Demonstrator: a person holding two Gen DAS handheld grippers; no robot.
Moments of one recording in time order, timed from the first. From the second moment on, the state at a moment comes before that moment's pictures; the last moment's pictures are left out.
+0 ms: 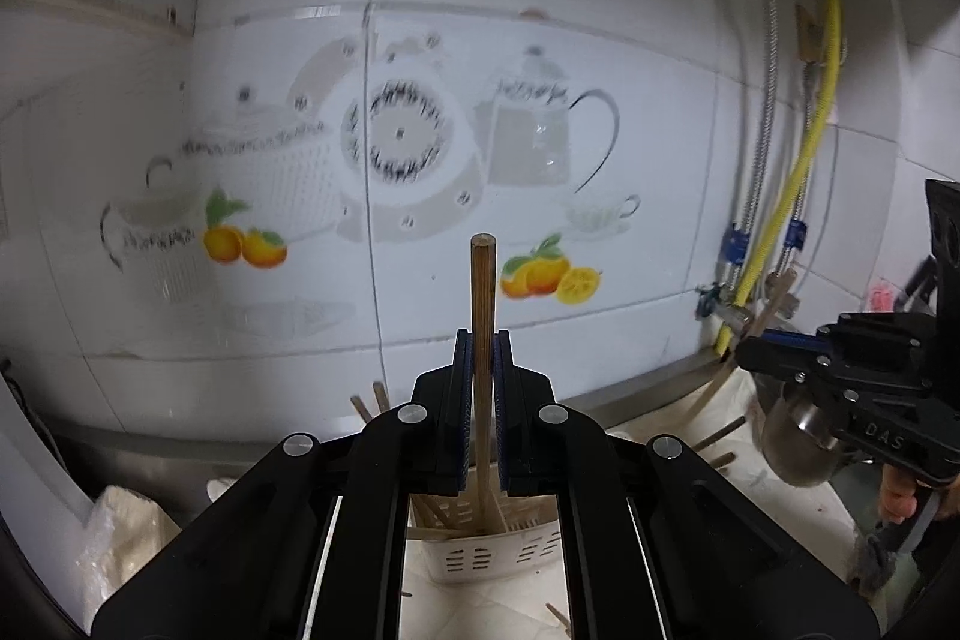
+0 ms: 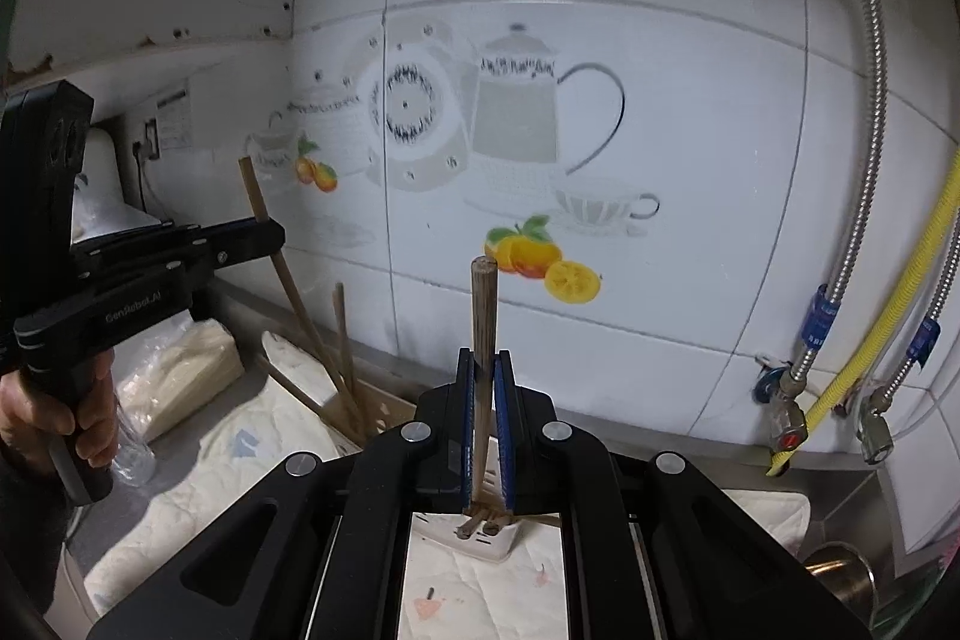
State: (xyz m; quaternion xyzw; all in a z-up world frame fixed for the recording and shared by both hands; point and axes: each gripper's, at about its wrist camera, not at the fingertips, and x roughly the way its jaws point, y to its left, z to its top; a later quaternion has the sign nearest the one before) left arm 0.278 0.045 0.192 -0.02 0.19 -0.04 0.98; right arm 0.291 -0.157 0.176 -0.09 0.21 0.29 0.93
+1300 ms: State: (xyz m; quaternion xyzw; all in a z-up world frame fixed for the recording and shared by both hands) left arm 0.285 0.048 0.139 -0.04 0.27 -0.05 0.96; right arm 0.289 -0.159 0.142 -0.09 0.23 0.28 0.93
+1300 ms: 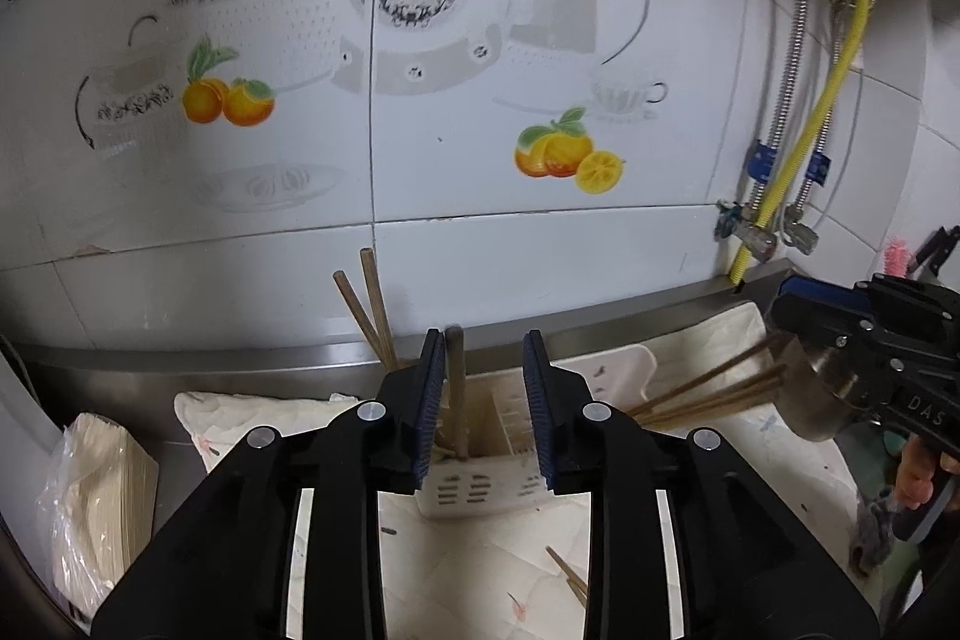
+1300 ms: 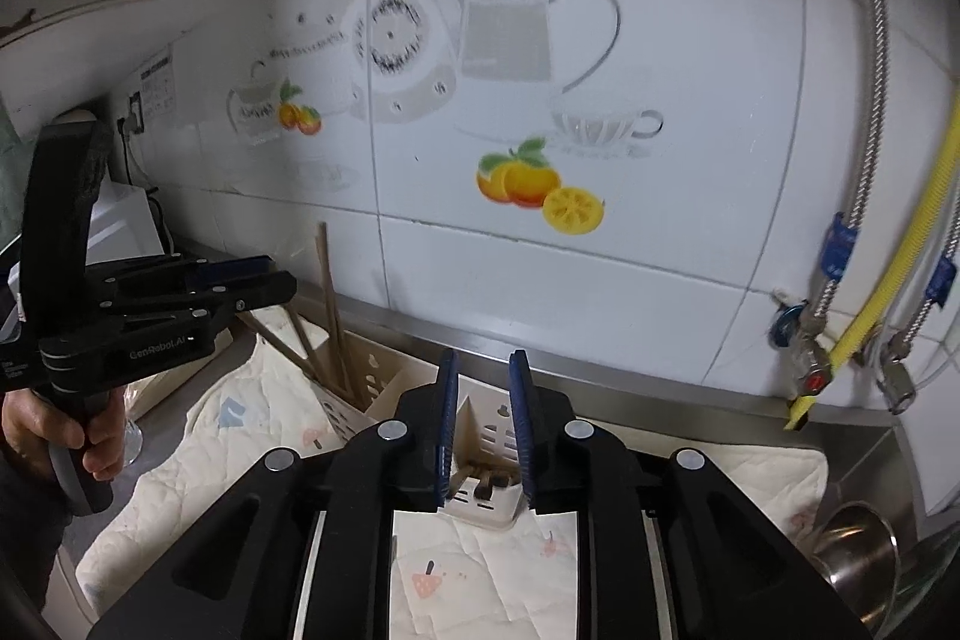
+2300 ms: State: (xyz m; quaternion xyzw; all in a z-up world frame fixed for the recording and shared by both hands) left arm 0.134 0.041 0.028 -0.08 0.32 -0.01 0.95; right arm 0.137 -0.176 -0.065 -0.09 0.36 0.32 0.87
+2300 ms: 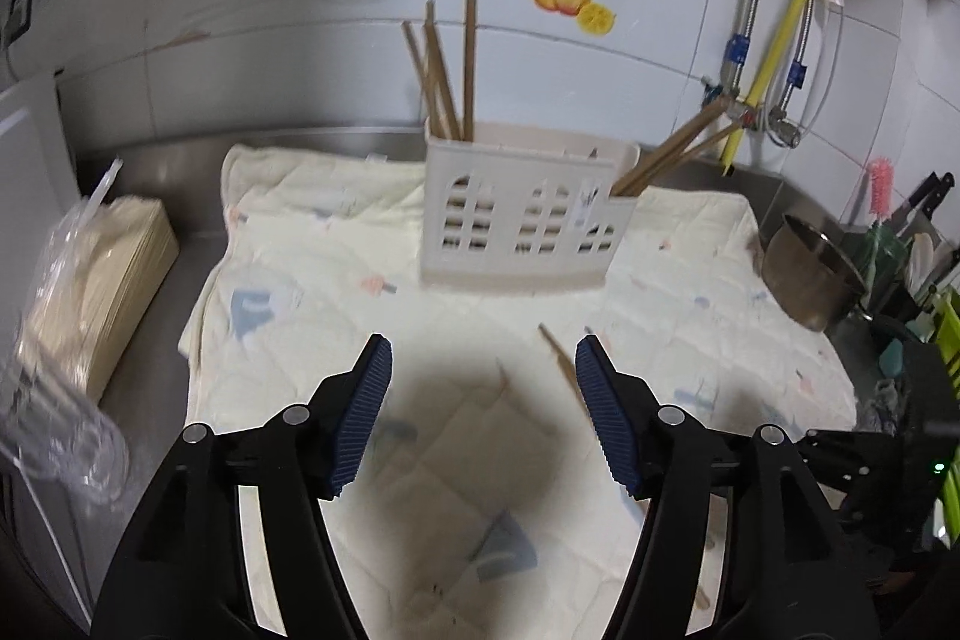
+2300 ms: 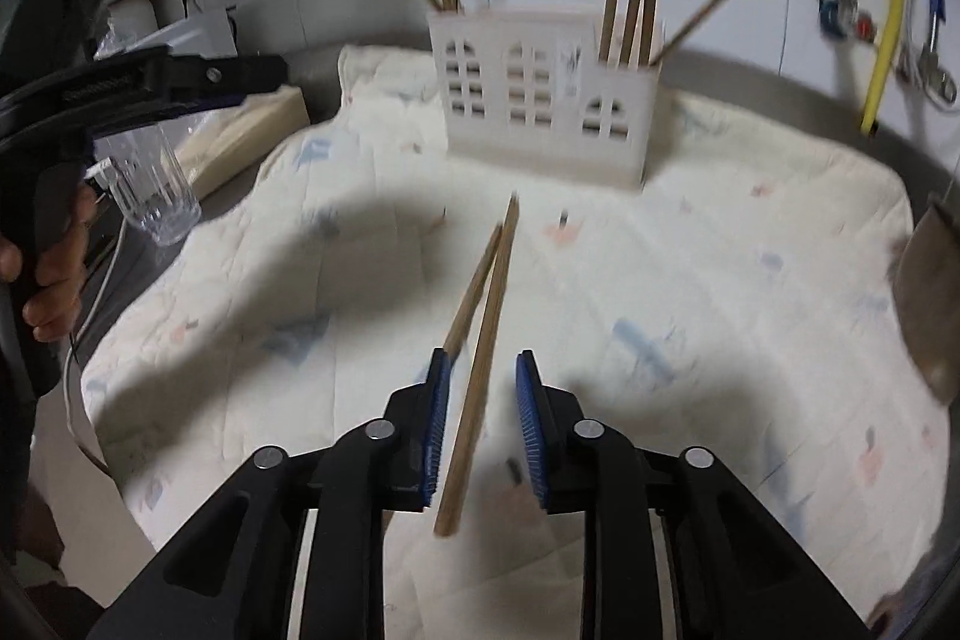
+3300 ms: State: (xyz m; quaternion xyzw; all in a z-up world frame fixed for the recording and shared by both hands) left arm 0.092 -0.034 -0.058 -0.11 0.42 -0.07 0.90; right arm 0.130 -0.192 -0.088 -0.07 0.38 0.30 0.87
